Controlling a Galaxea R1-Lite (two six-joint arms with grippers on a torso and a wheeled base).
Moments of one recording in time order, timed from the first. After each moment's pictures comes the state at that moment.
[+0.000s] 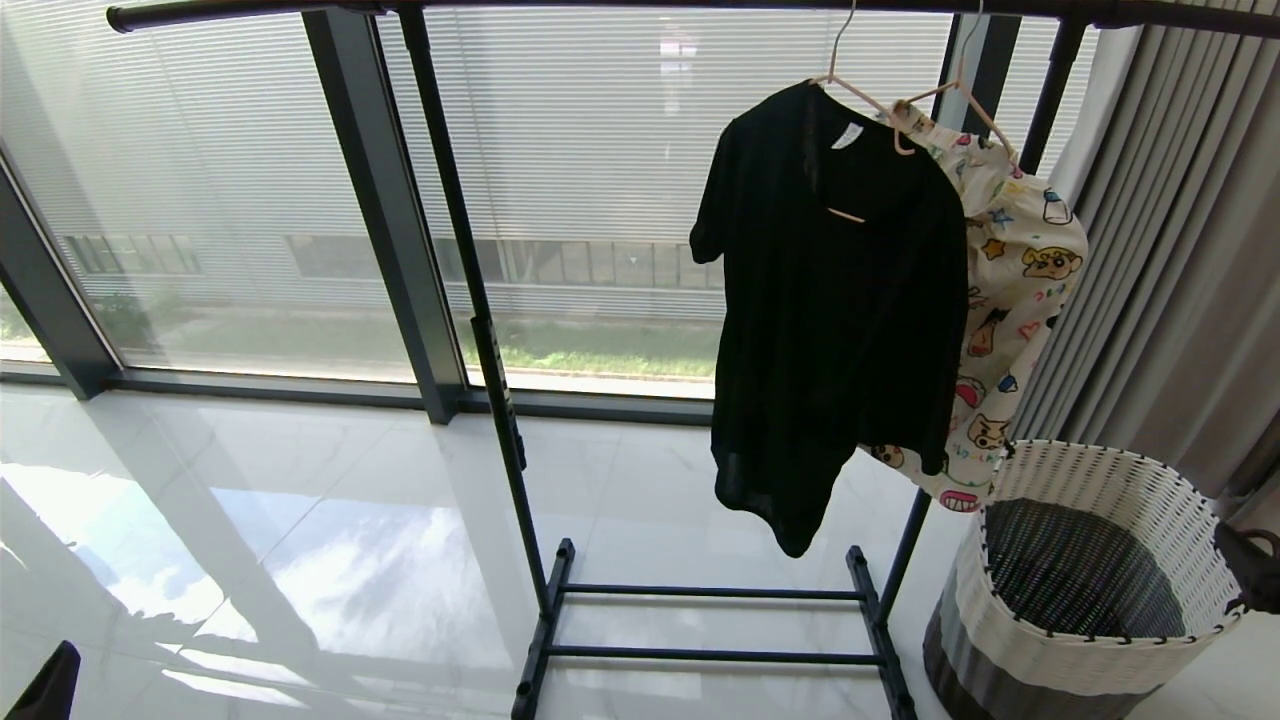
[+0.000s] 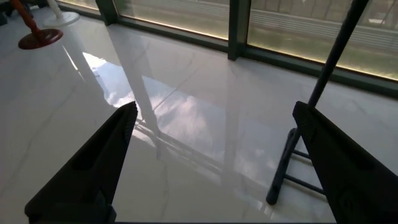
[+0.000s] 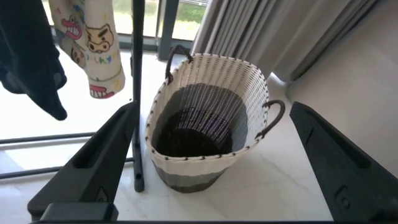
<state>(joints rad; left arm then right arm) 0.02 0.56 -0.04 -0.37 0.45 0.05 0.22 0.95 -0.19 -0.59 -0.47 -0.09</state>
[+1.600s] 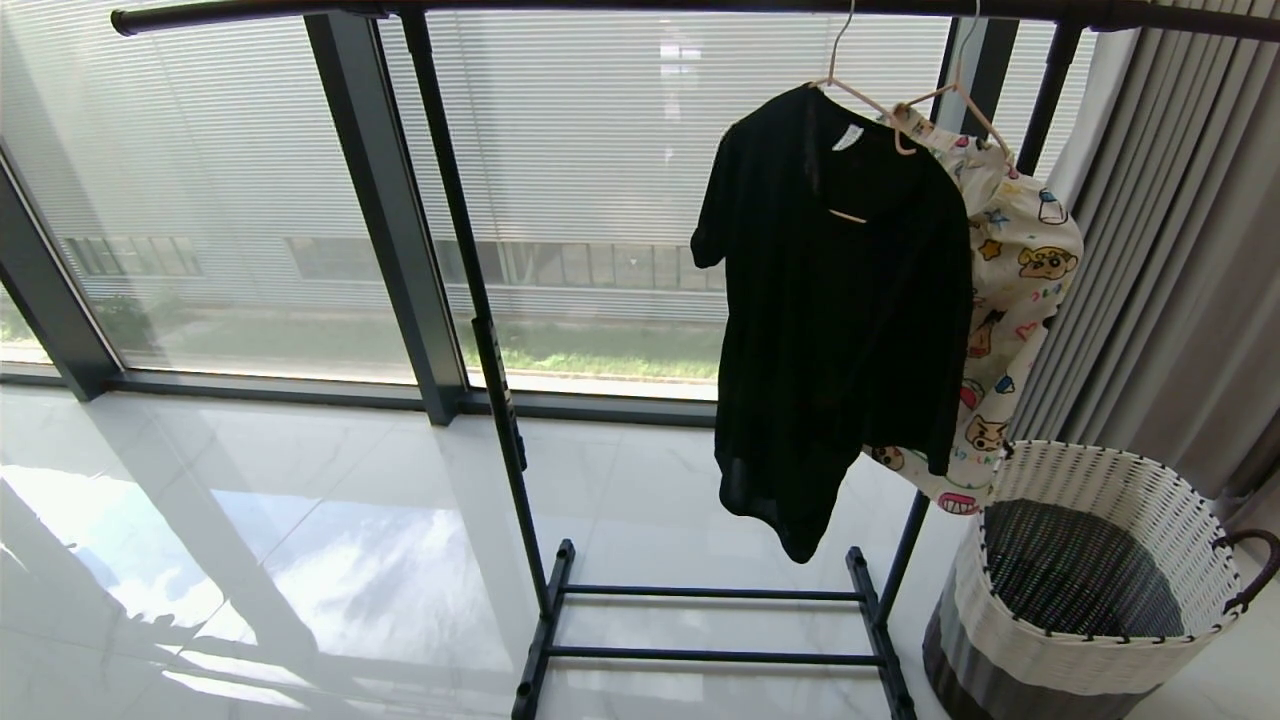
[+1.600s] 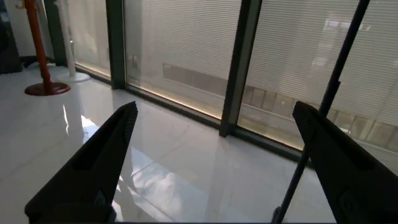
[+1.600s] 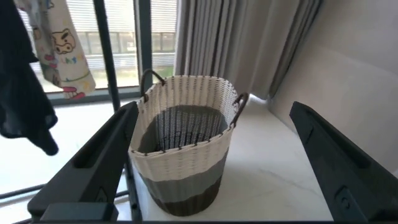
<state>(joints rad) 0.01 0.00 0.00 -0.29 0.40 0.06 0.20 0.09 0.00 -0.21 -0.46 -0.07</state>
